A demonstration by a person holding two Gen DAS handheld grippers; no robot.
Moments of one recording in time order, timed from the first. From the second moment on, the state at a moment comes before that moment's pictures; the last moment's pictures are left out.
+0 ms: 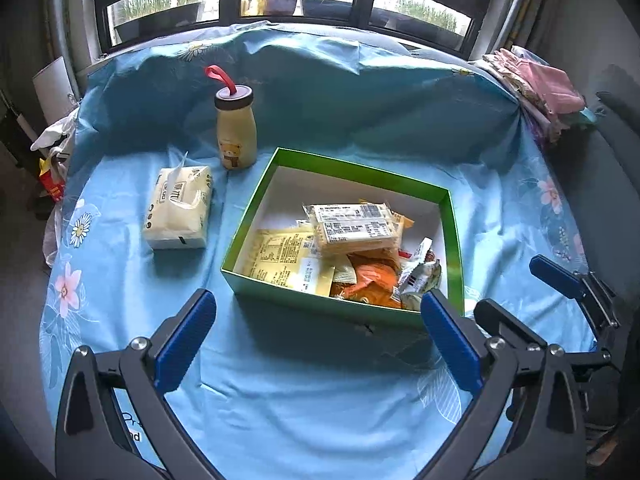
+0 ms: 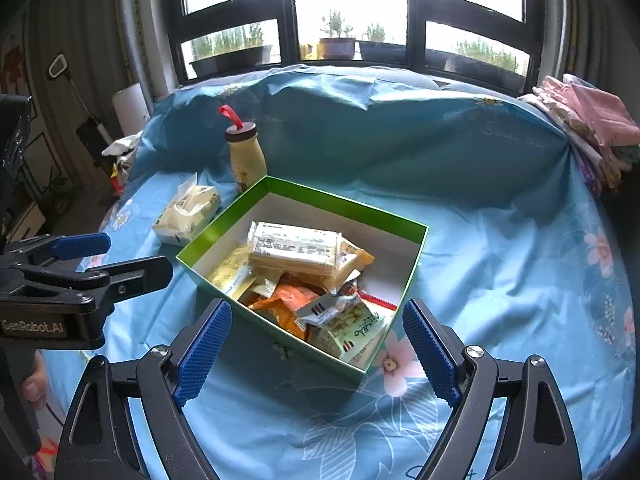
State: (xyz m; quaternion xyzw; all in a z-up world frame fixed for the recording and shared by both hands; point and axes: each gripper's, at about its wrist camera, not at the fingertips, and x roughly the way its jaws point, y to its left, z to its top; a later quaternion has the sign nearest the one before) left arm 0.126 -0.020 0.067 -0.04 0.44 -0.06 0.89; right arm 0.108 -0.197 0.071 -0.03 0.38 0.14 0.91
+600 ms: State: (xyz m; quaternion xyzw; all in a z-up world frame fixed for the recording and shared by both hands) left arm 0.140 -0.022 0.060 -0.03 0.45 -0.03 0.89; right arm 0.112 -0.198 0.070 -0.03 0.38 0.13 0.91
